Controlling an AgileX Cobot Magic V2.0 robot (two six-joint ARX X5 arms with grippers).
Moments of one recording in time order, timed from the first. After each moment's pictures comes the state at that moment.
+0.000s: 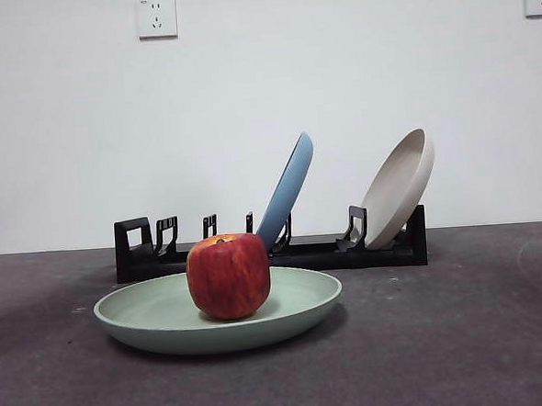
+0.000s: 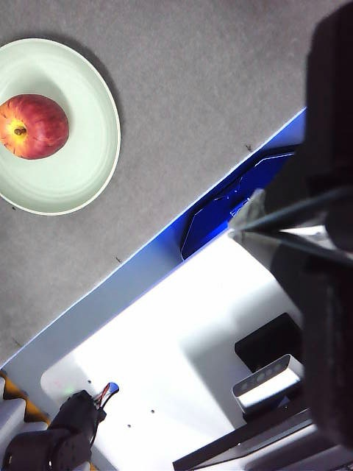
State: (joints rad) left arm -0.36 0.75 1.19 -0.33 0.10 0.17; right arm 0.80 1.04 1.42 -1.36 -0.26 0.00
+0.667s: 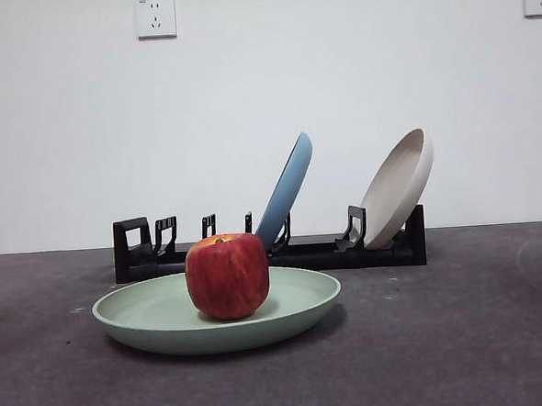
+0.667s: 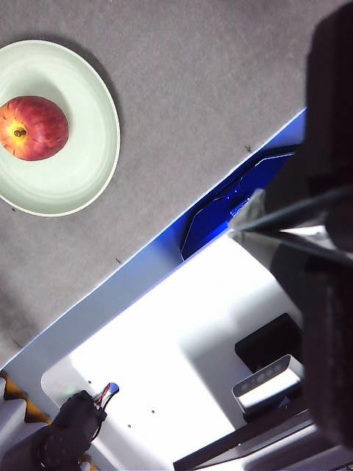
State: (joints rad) left arm -0.01 0.19 0.26 0.04 0.00 0.12; right arm 0.80 1.04 1.42 -1.36 -0.26 0.00
